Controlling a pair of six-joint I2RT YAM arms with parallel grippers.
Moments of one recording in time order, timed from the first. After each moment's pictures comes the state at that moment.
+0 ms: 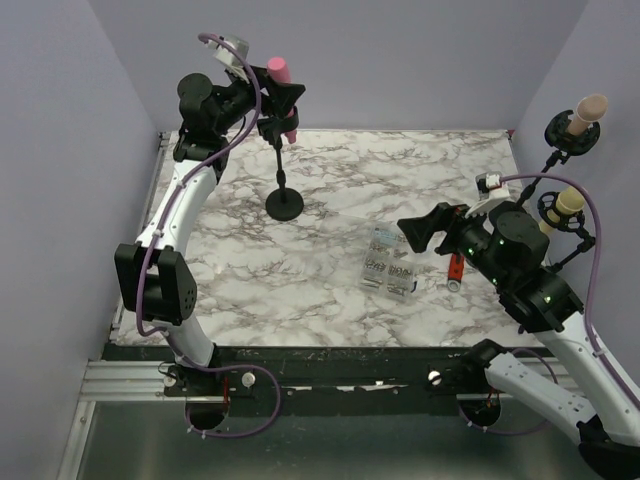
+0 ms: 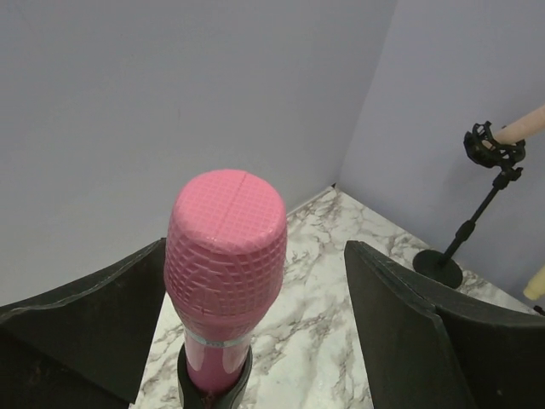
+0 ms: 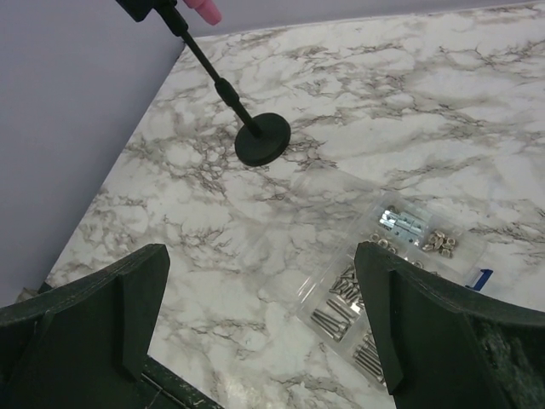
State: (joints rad) left arm -0.15 1.70 1.64 0.36 0.64 -0.35; right arm 0.58 0.72 0.96 -0.41 0.05 0.42
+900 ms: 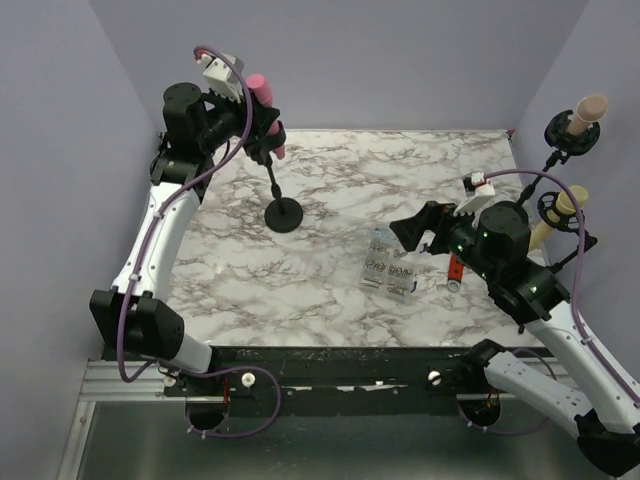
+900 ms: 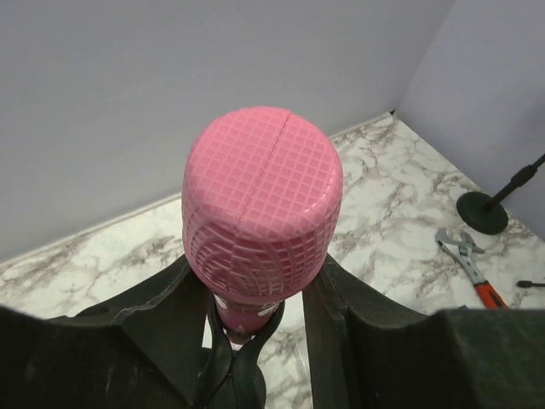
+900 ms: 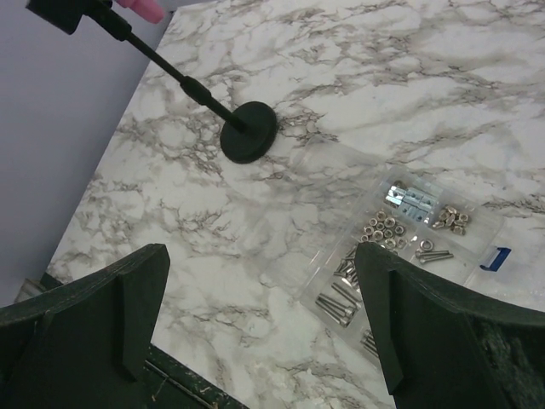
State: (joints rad) left arm -0.16 1.53 1.60 -0.07 0.48 -0.17; right arm 0.58 0.77 0.95 -0.42 0.05 0.46
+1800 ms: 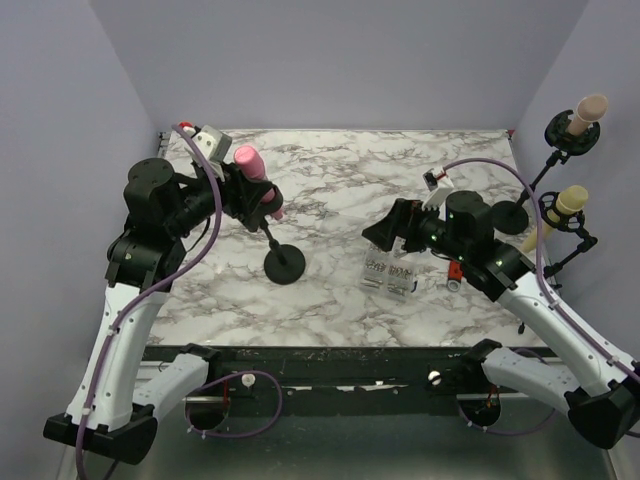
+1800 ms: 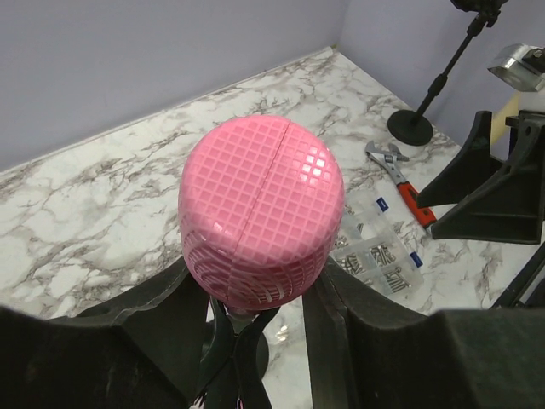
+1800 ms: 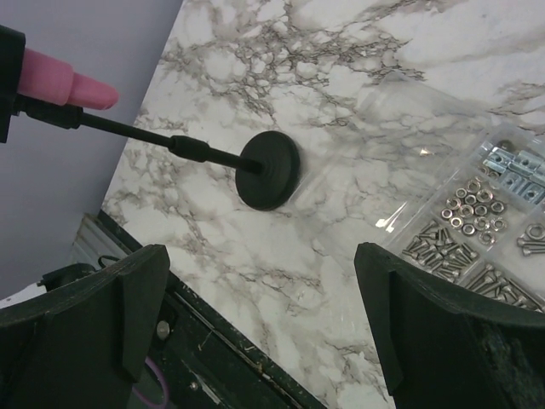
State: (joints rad) left arm -0.26 0.94 1.30 -0.45 0.47 -0.11; right arm 0.58 0.97 0.93 -0.33 -0.18 0.55
